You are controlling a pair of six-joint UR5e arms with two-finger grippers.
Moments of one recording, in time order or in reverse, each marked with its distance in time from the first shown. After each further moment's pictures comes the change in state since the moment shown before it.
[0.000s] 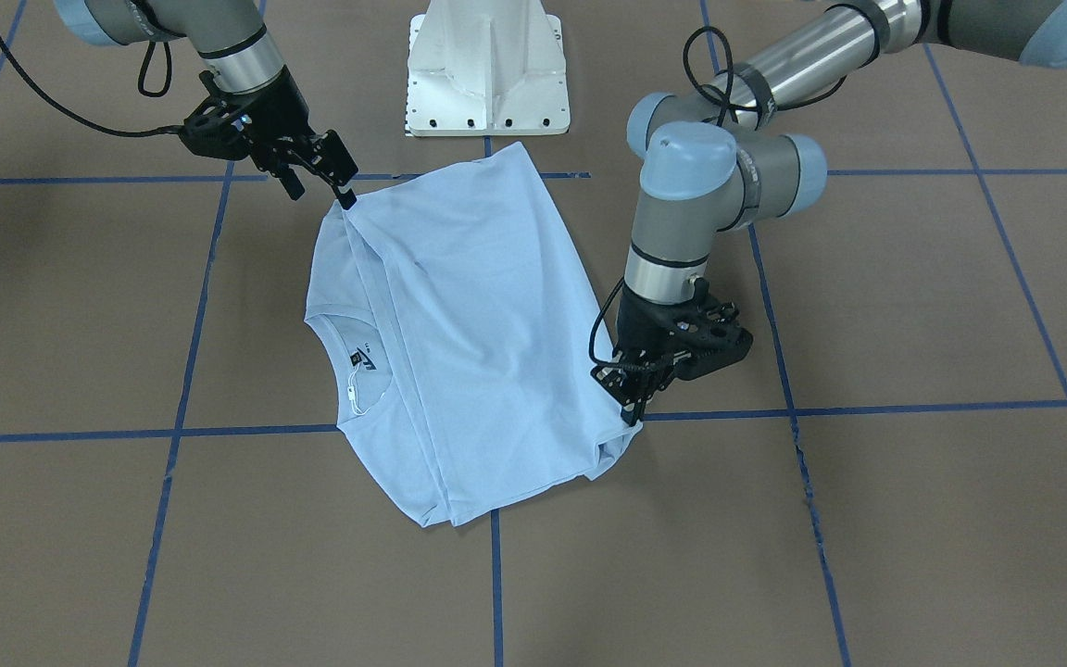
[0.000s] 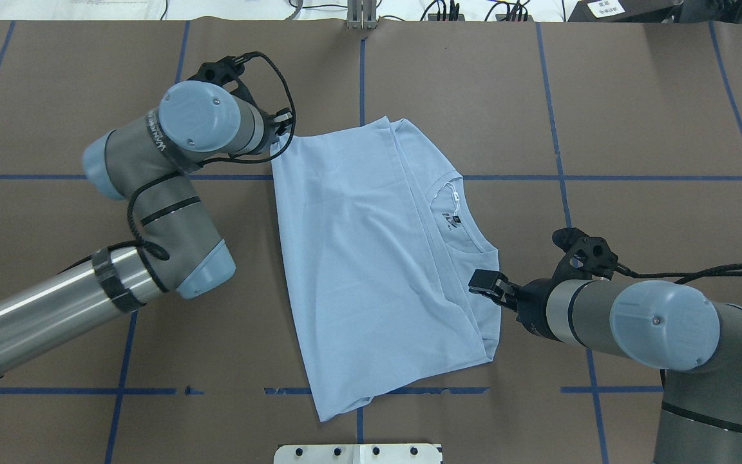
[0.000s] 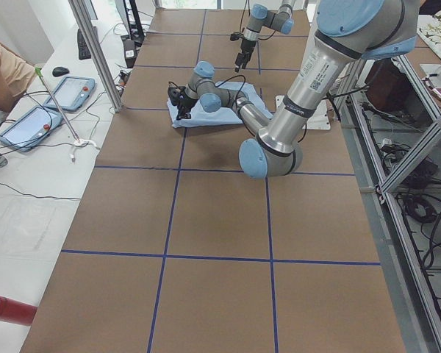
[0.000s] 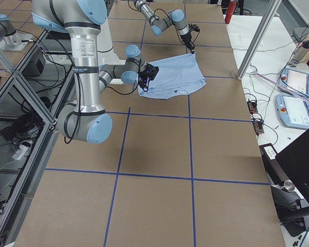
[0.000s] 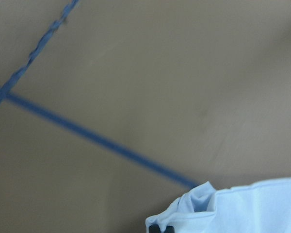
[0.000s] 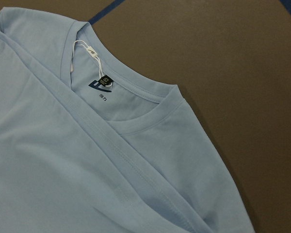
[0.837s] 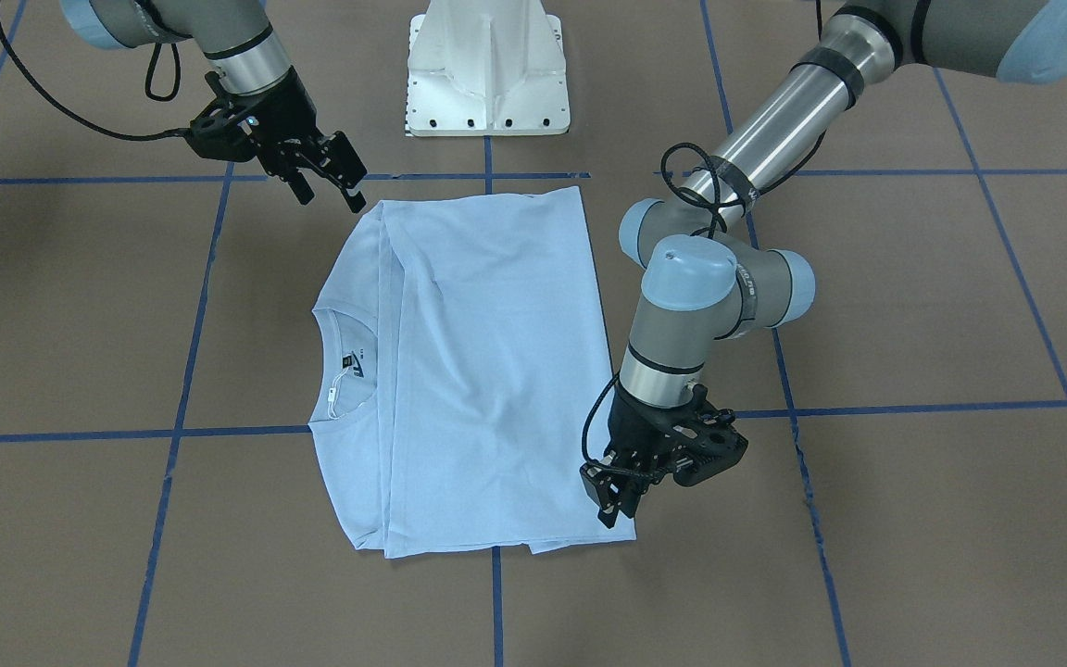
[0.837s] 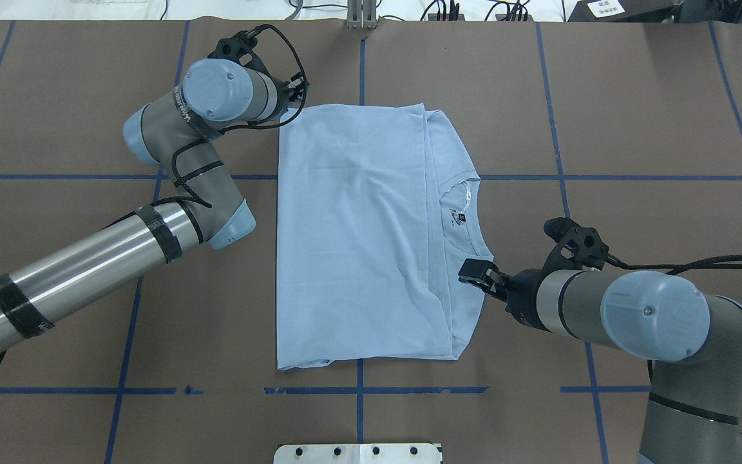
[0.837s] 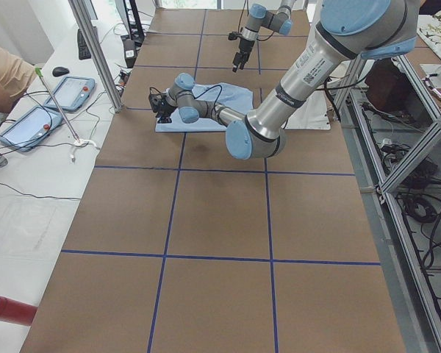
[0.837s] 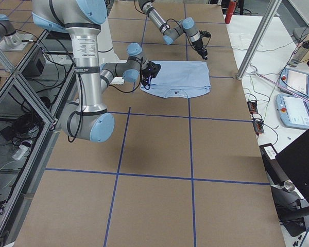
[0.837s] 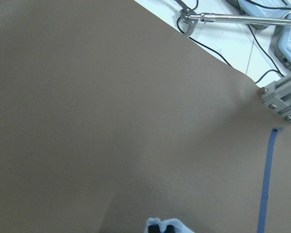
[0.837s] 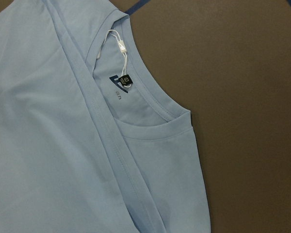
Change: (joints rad) left arm -0.046 -0.110 0.313 -0.314 -0.001 -0.022; right arm 0.012 0.049 -0.023 0.004 -0.005 0.003
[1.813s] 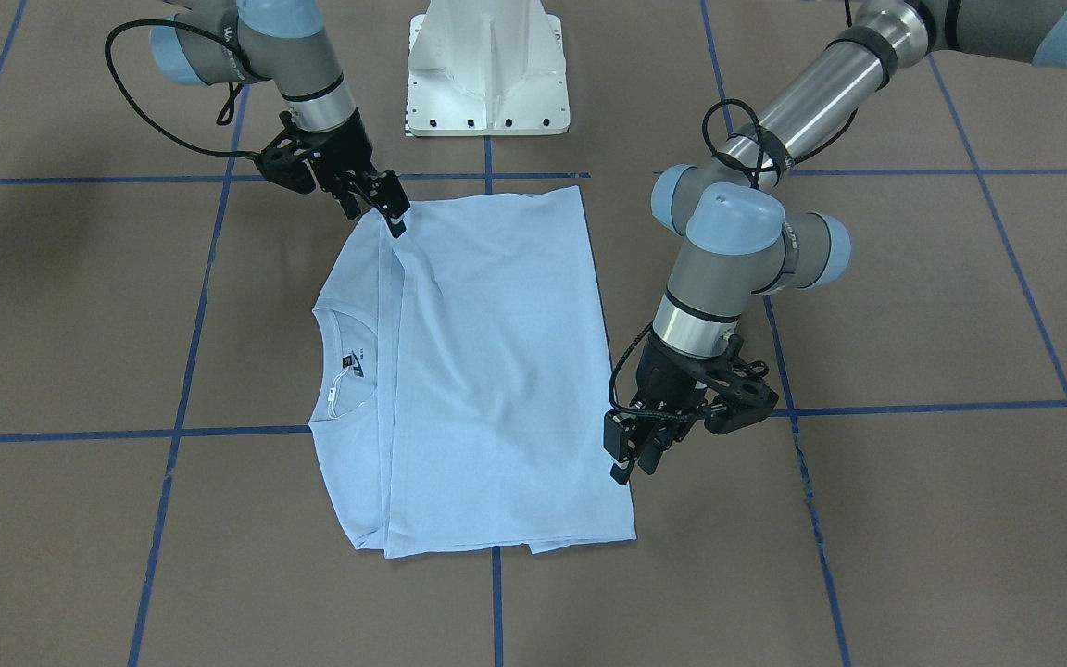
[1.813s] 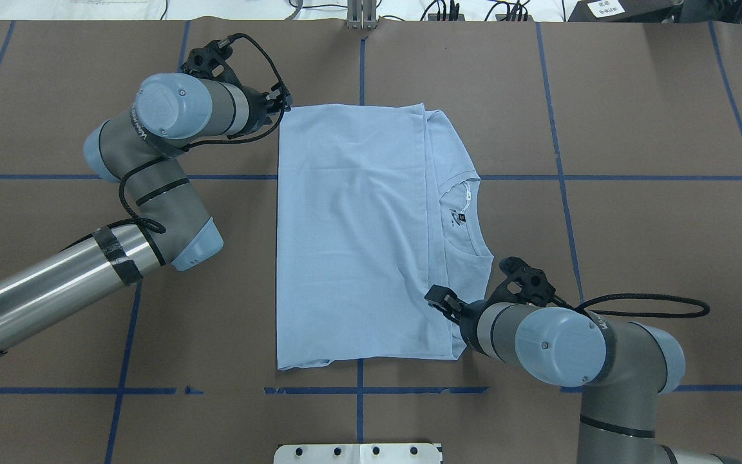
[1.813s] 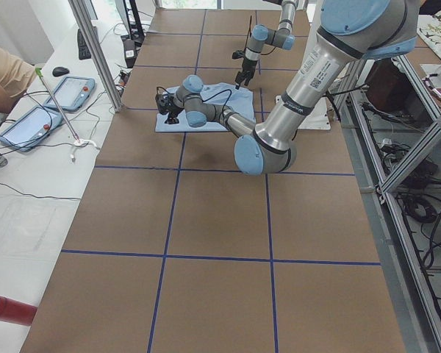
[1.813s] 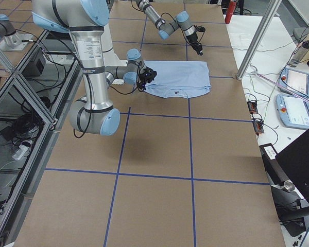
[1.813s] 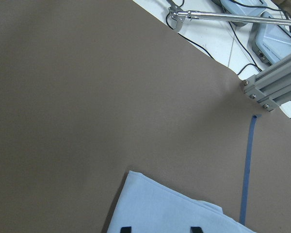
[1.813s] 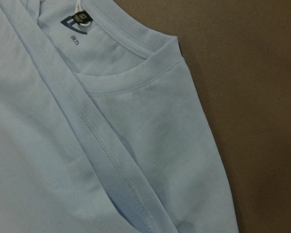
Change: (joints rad) left arm 0.003 0.137 -0.198 0.001 -0.026 0.002; right arm -0.111 0.111 -0.178 -0.022 -0.073 0.206
